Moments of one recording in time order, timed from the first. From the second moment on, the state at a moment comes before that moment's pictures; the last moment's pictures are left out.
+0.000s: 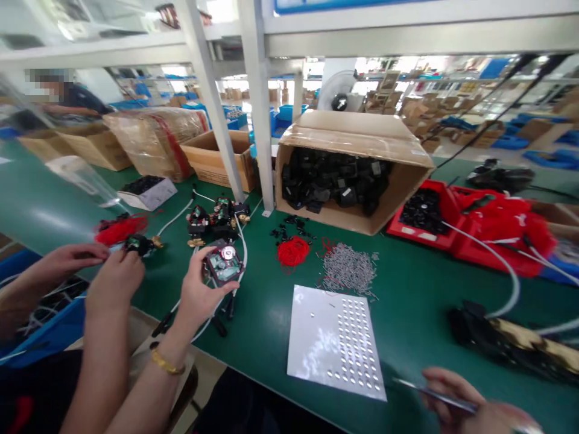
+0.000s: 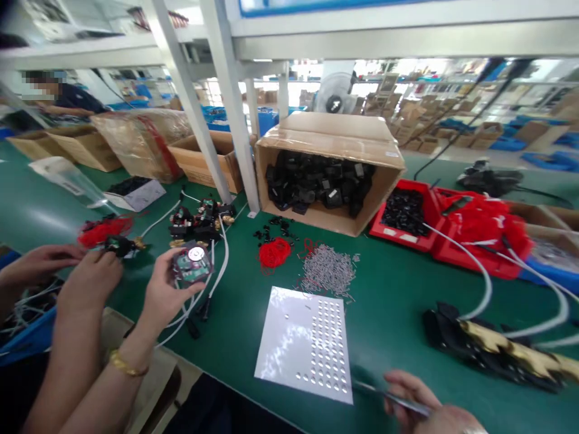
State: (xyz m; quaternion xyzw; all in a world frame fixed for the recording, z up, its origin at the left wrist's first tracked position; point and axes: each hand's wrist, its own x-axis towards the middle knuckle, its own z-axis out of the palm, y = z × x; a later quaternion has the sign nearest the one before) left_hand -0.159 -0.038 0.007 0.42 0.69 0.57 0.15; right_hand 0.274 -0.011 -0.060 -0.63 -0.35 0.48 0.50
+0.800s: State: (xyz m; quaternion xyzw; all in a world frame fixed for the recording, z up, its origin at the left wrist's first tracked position) left_hand -0.020 0.021 -0.015 0.74 0.42 0.08 0.52; right_hand 0.173 0.021 -0.079 -0.62 -0.43 0.45 0.48
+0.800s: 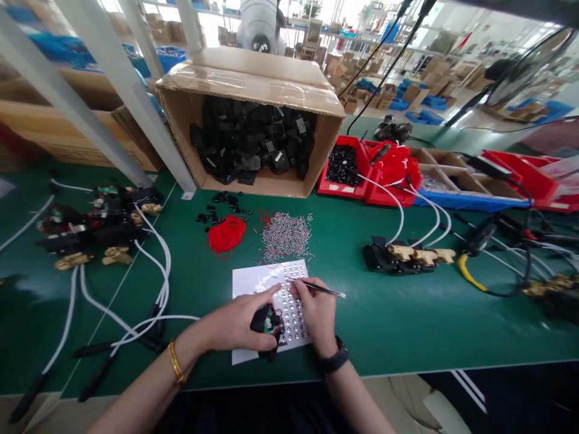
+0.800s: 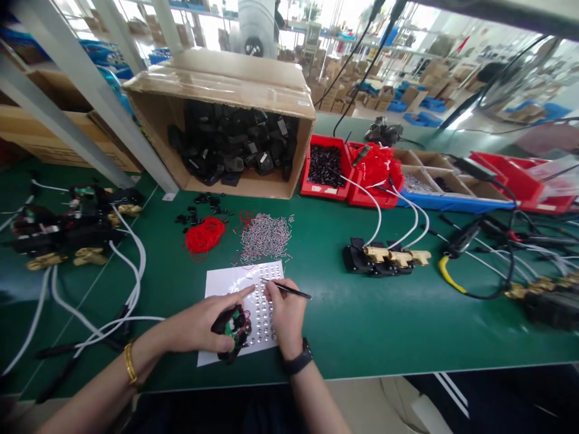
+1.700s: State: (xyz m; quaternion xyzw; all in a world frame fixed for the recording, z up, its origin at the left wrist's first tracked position) left_hand -0.028 0.023 -0.034 0.72 0.38 0.16 0.56; right_hand 0.184 0.024 -0.076 -0.59 -0.48 0.49 0.43
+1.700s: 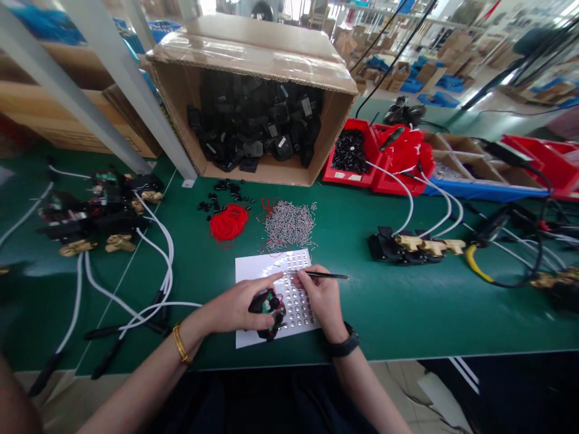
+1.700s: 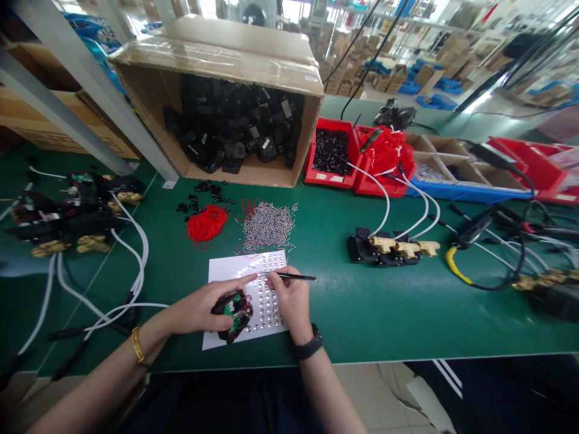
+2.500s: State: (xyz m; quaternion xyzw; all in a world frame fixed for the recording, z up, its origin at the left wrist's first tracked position) left_hand -0.020 -0.008 -0.071 0.59 0.53 0.46 0.40; right_hand 0.138 0.004 -0.030 -0.43 -0.22 0.68 0.55
